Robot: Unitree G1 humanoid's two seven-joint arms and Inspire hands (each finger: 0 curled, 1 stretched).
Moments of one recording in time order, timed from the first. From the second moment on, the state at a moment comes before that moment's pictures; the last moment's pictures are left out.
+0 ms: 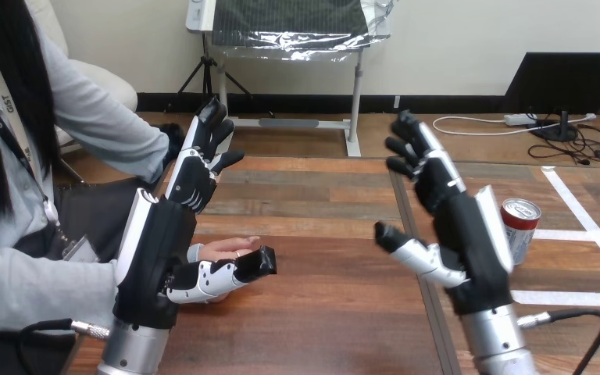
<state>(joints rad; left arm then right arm) -0.17 0.15 -0.01 0.72 -0.11 -1.23 -0.26 -0.26 -0.11 -0.05 0.84 -0.01 -1.14 0.15</state>
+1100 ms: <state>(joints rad) -0.17 0.14 -0.01 0.74 -0.11 -1.23 -0.27 -0.40 -0.22 -0.19 0.88 0.00 -1.16 0.03</state>
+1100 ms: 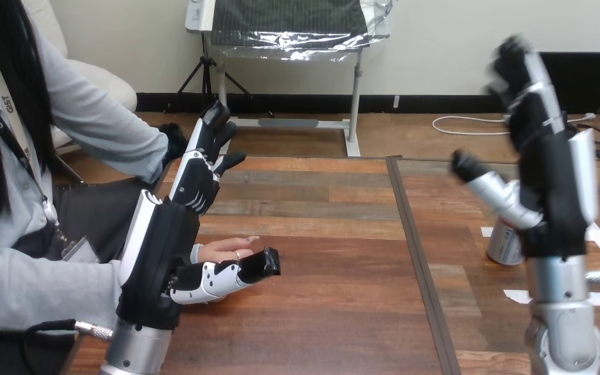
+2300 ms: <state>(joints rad) -0.17 0.14 -0.01 0.74 -0.15 -1.23 -0.29 -0.47 -0.28 -0.25 1.00 -0.04 -1.02 -0.15</state>
